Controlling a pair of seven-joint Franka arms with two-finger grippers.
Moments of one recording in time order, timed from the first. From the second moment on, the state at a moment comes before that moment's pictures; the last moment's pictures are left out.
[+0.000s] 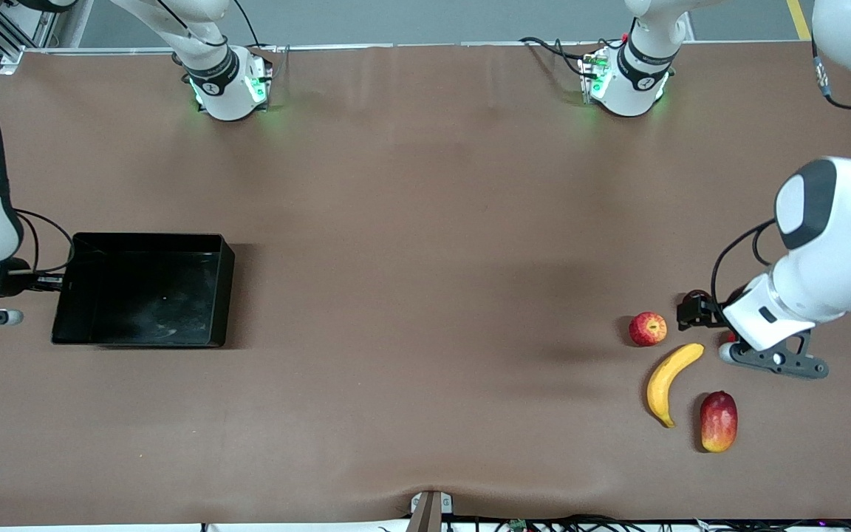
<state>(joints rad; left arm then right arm) 0.26 0.44 -0.47 -1.45 0.19 1.89 -0.05 -0.23 0.52 -0.22 -1.78 0.21 2.09 -0.52</state>
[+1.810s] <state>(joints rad) 0.02 -0.03 -0.11 -1.58 0.08 1.60 -0.07 0.11 0.16 -0.33 -1.33 0.17 1.40 -0.24</state>
